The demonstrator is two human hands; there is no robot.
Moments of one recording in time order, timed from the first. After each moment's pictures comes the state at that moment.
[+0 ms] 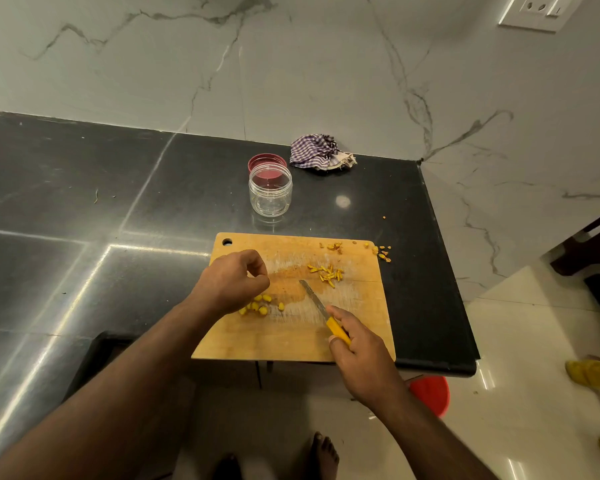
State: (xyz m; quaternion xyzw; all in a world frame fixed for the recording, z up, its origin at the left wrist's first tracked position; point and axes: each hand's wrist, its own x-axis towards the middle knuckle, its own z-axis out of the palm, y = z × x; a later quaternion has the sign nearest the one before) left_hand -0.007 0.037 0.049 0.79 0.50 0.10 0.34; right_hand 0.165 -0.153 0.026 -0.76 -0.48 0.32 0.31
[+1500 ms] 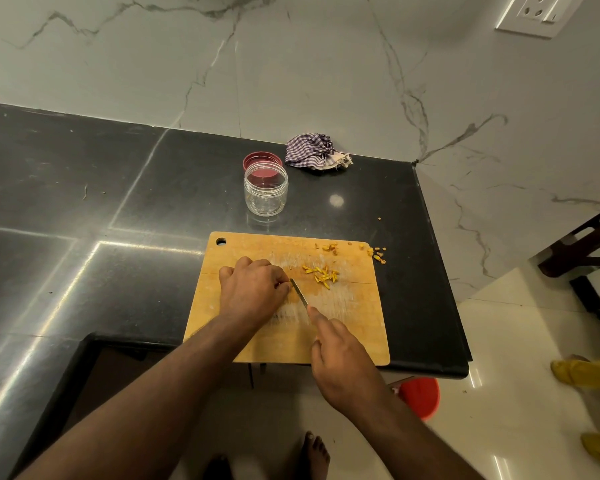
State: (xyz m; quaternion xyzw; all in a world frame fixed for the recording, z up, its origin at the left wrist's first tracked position) left_hand 0.035 0.014 0.019 0.84 0.52 0.09 0.15; right_hand 0.142 -0.143 0.035 -0.76 -0.57 0.25 0.19
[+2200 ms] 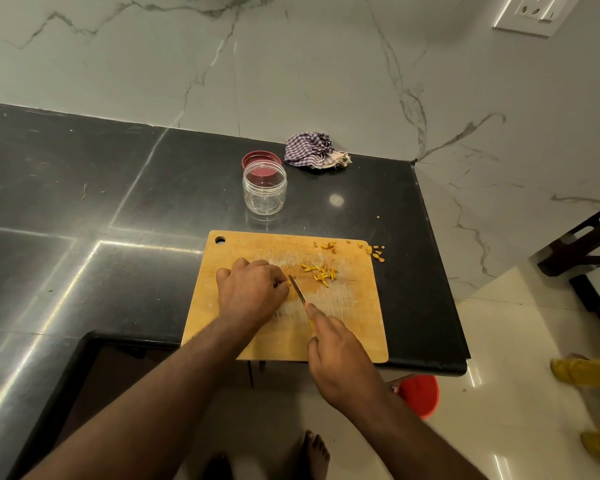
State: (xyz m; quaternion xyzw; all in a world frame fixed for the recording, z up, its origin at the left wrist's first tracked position) left_hand 0.037 0.009 0.020 0.82 0.55 0.09 0.15; right_hand 0.140 -0.143 0.039 -0.76 -0.58 0.24 0.20
